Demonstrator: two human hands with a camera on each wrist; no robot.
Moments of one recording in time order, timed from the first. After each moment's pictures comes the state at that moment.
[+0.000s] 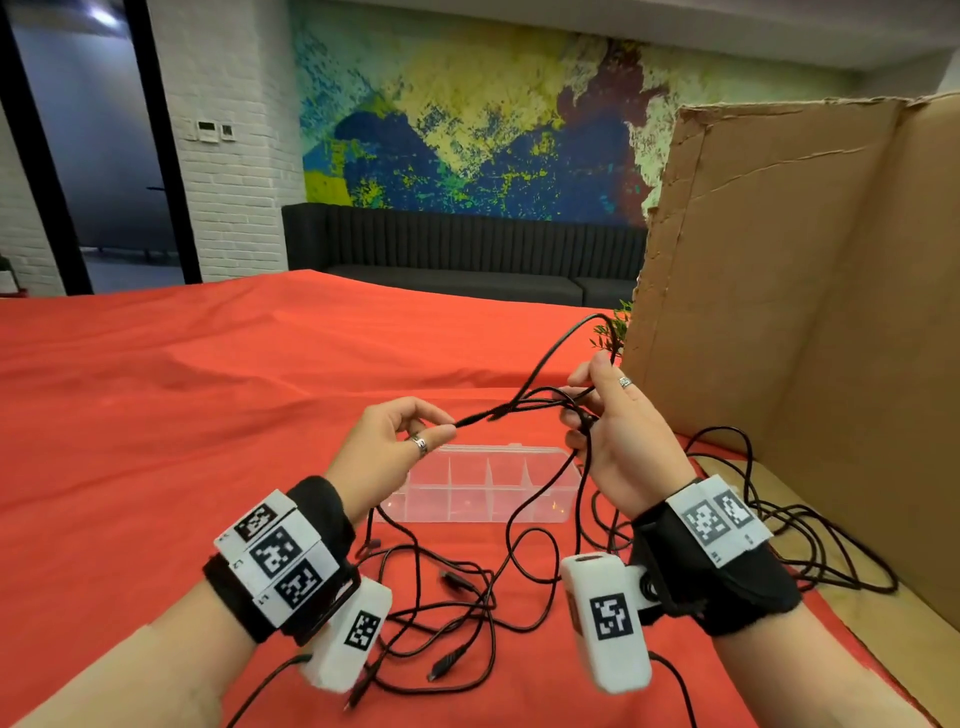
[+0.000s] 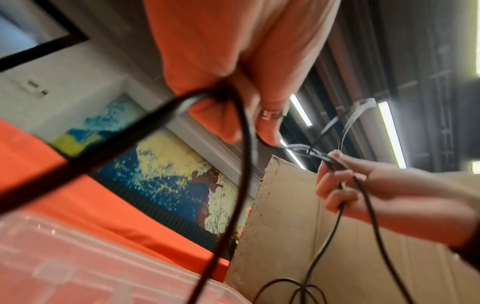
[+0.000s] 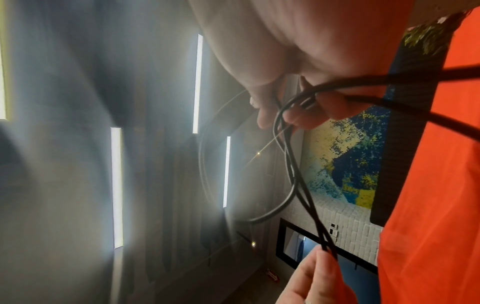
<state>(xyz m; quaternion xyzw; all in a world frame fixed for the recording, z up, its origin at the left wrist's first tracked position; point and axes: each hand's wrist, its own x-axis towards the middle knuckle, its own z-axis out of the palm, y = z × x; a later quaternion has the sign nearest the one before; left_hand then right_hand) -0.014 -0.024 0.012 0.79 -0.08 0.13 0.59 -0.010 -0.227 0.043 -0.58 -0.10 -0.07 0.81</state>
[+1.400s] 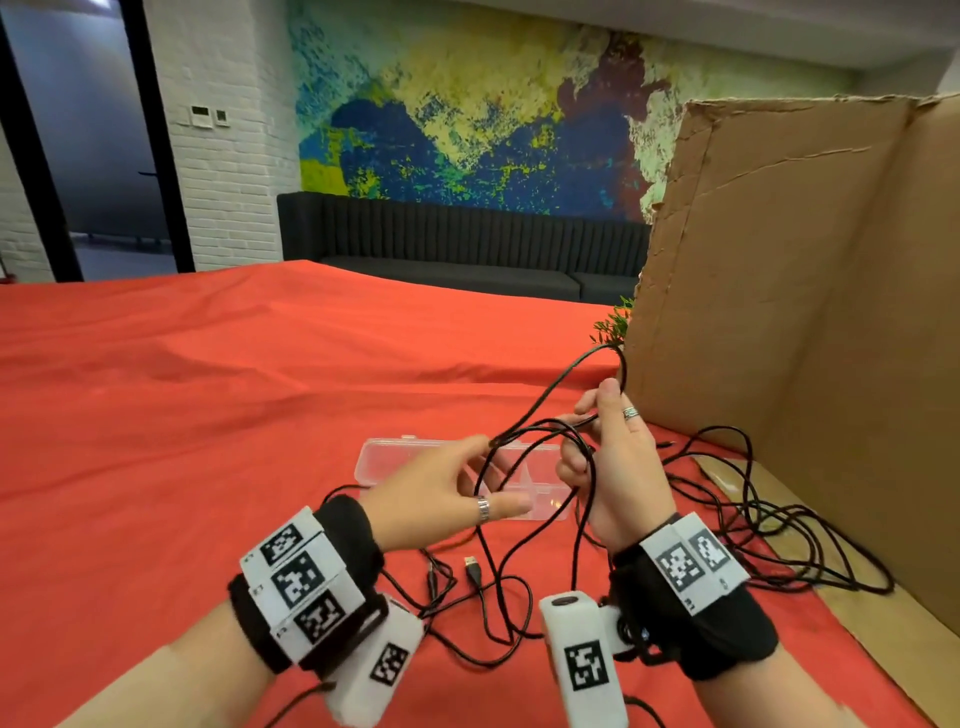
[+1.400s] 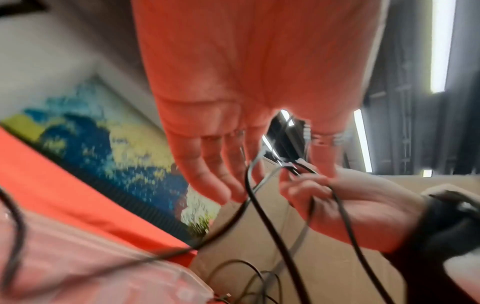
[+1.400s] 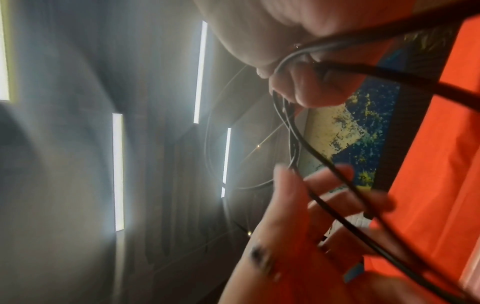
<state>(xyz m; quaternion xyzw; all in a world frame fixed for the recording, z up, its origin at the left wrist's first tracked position) -0.033 -0.049 0.010 0.88 -0.24 0.01 0.40 -0.020 -0.214 0.022 -0.55 -0.05 -0.12 0.83</state>
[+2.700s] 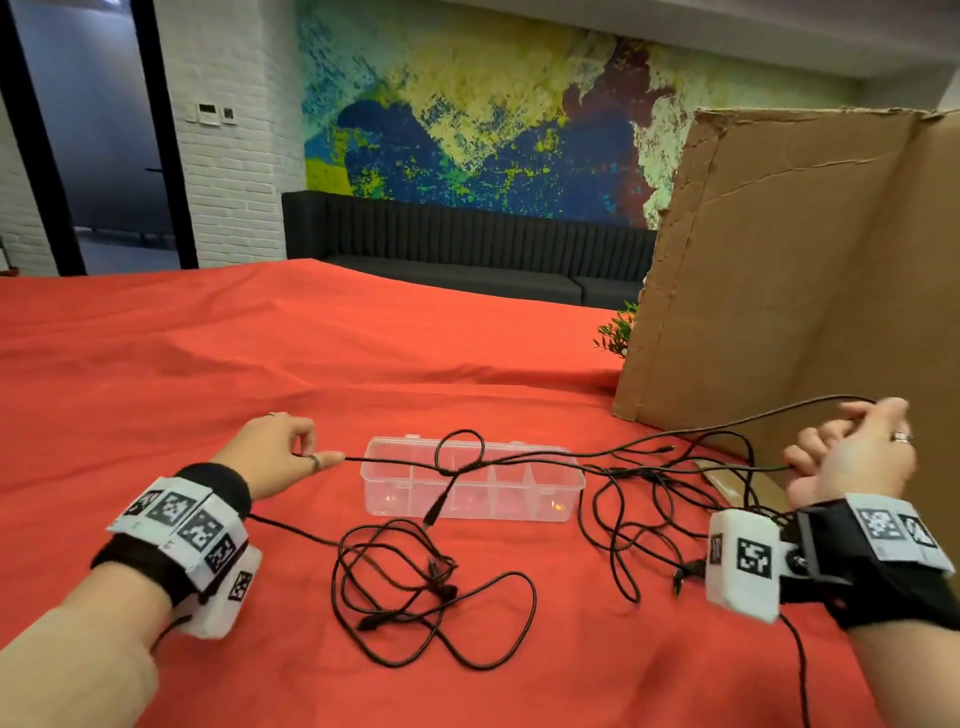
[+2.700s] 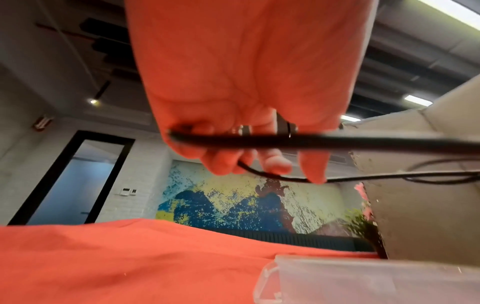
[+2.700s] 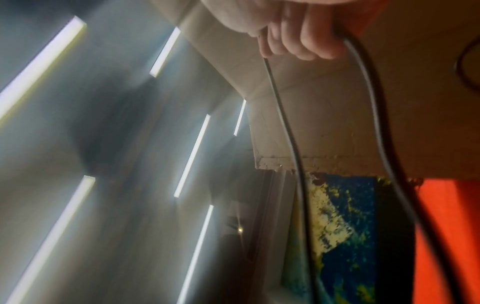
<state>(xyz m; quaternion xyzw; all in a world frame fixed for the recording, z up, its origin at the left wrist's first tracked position) 0.022 0.095 -0.027 0.97 0.01 0.14 0.21 0.005 -0.367 0.040 -0.41 0.13 -0.42 0.80</state>
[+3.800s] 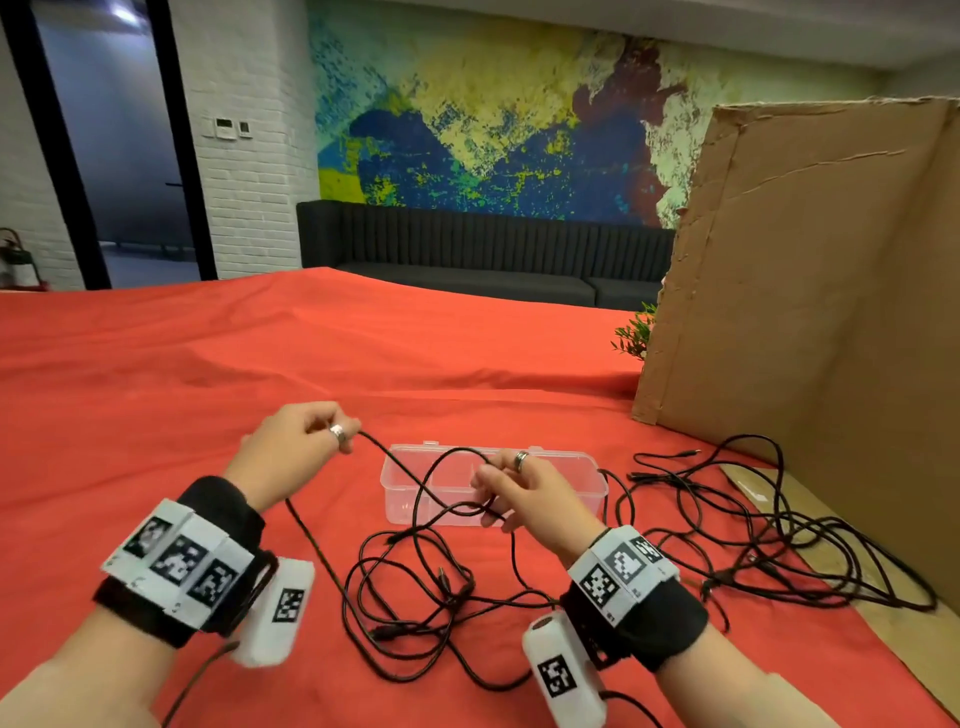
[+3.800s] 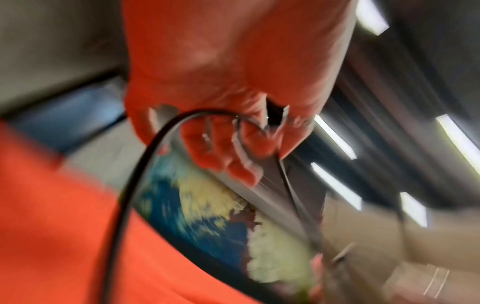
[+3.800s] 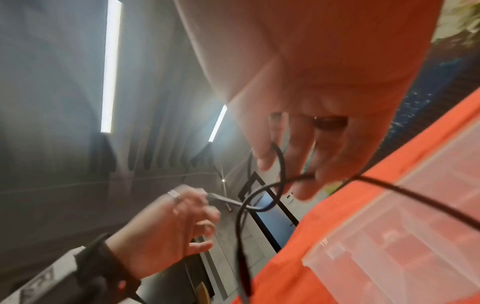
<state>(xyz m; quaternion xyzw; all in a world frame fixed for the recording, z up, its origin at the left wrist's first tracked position) -0.011 0.073 0.011 0.90 0.01 0.15 0.41 0.006 -0.168 -0.026 -0.81 -0.17 0.05 0.56</state>
